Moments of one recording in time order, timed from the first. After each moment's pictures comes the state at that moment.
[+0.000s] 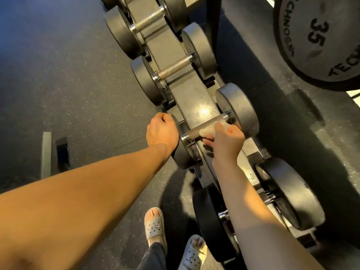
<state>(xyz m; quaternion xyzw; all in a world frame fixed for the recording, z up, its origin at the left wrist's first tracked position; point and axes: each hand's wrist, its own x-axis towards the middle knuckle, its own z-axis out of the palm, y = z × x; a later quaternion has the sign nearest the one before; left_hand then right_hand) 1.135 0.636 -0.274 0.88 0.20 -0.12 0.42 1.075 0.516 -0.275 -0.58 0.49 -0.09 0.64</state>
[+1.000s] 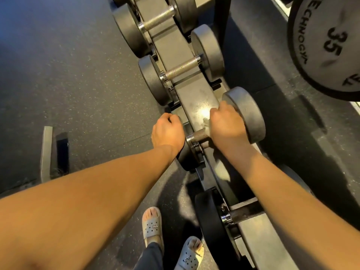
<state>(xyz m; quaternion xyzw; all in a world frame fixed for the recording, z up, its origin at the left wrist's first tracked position) 1.134 0.637 -0.276 0.87 0.21 -0.12 0.43 1.117 0.489 -0.270 -1.00 0.00 0.05 0.01</state>
